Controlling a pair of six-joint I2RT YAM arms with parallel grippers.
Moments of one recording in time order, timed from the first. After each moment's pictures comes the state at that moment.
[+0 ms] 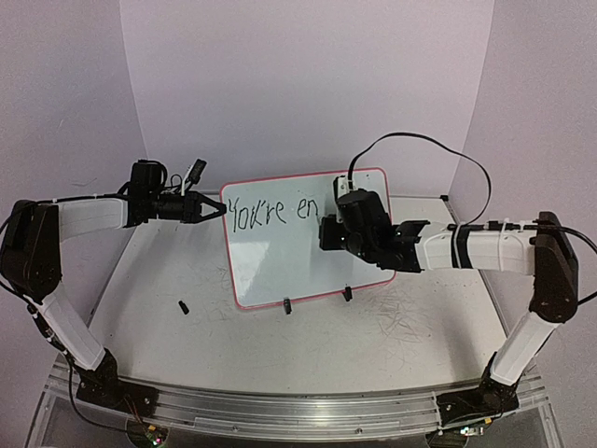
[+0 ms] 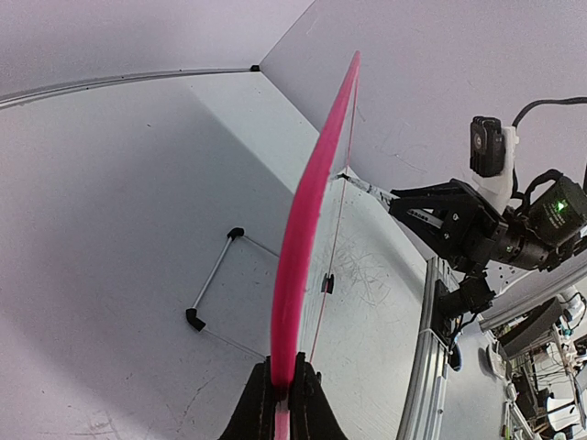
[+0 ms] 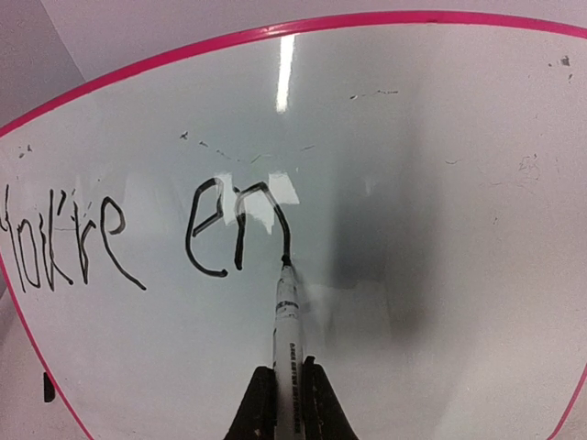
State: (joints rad) left arm -0.23 1.64 1.11 0.03 1.00 -0.23; right arm 0.89 1.71 1.20 0.02 0.45 0.46
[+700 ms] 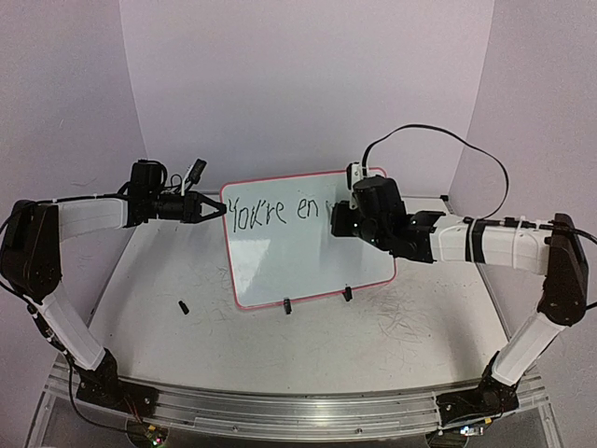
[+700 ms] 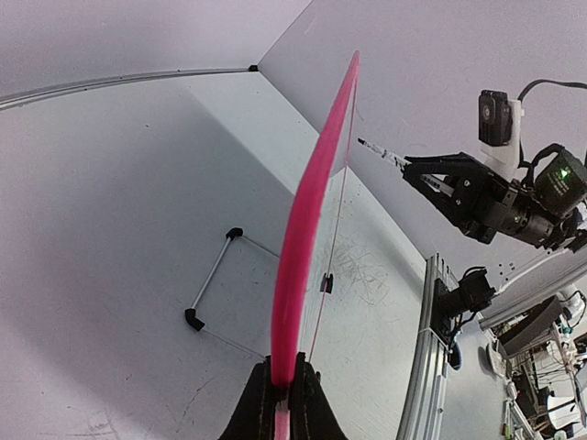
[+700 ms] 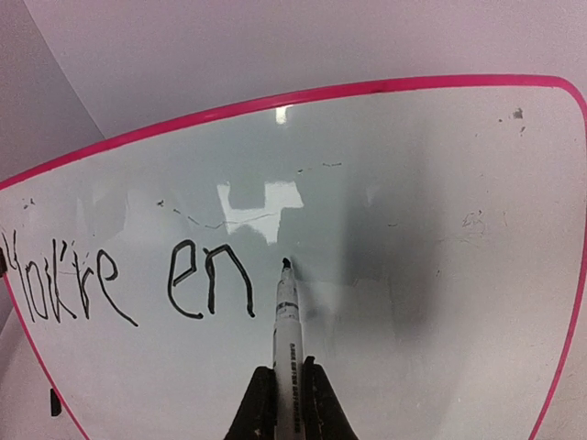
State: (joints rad) left arm -0.23 1.64 1.11 0.03 1.00 -0.23; right arm 0.84 1.64 1.20 0.00 0.41 0.43
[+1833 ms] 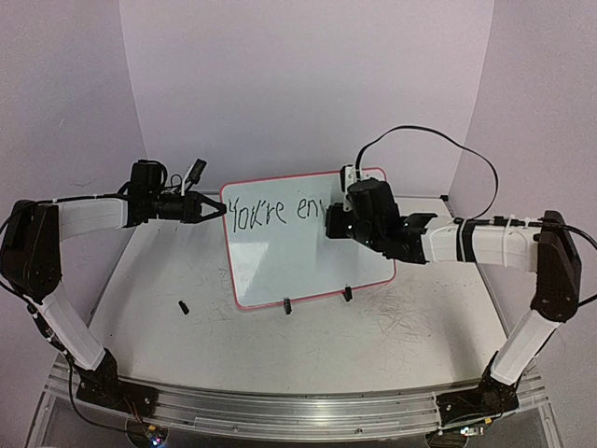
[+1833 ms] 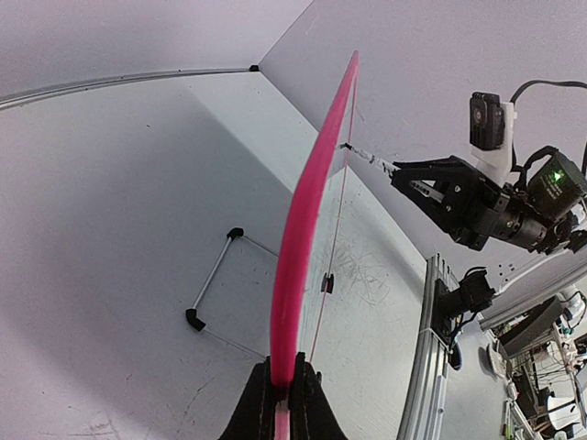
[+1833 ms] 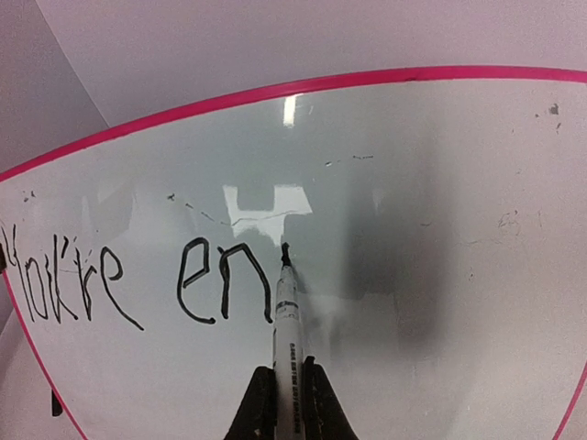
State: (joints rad) left arm -0.23 1.64 1.11 0.03 1.00 -0.23; right arm 0.83 1.69 1.21 0.05 0.39 0.43
